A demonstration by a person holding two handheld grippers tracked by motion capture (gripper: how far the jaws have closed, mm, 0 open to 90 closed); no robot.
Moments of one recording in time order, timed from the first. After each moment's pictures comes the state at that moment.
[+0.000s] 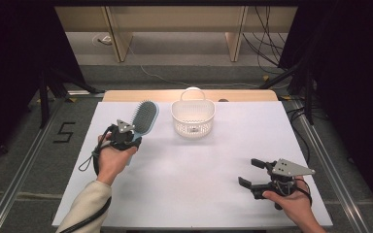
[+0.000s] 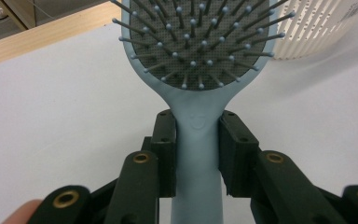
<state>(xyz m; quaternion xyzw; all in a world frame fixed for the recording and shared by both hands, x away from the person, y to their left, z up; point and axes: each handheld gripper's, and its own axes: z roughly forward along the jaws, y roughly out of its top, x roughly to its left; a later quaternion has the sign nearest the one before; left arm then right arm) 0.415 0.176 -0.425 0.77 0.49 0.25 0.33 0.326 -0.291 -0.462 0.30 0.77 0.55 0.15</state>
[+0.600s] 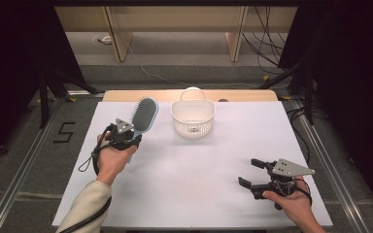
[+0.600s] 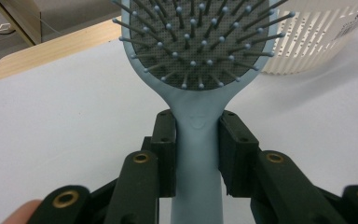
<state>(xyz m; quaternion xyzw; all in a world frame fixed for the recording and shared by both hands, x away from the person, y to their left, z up) 0.414 0.176 -0.423 0.75 0.48 0.27 0.35 0.326 -0.291 -0.462 0.30 0.77 0.55 0.15</state>
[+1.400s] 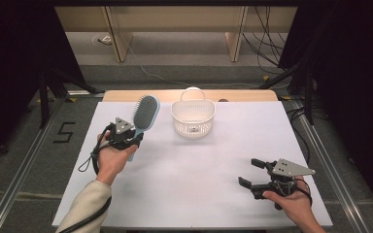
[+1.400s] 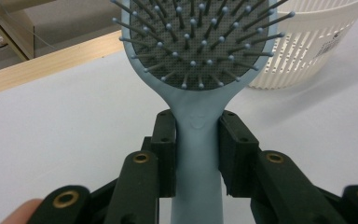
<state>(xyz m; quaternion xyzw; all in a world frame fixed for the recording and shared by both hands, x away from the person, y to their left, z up) 0.414 0.176 -0.421 0.75 0.47 0.27 0.38 0.326 -0.291 -0.462 0.30 0.76 0.55 0.15</state>
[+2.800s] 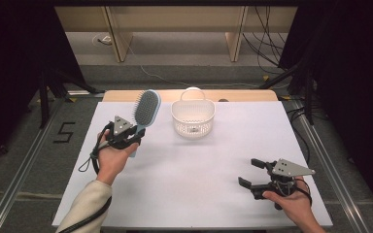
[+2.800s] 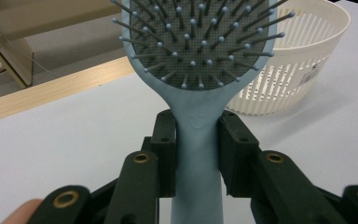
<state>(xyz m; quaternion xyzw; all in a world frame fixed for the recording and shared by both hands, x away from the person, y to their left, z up) 0.412 0.175 -0.416 0.73 0.45 0.29 0.43 0.326 -0.290 -0.462 0.30 0.77 0.55 0.15</state>
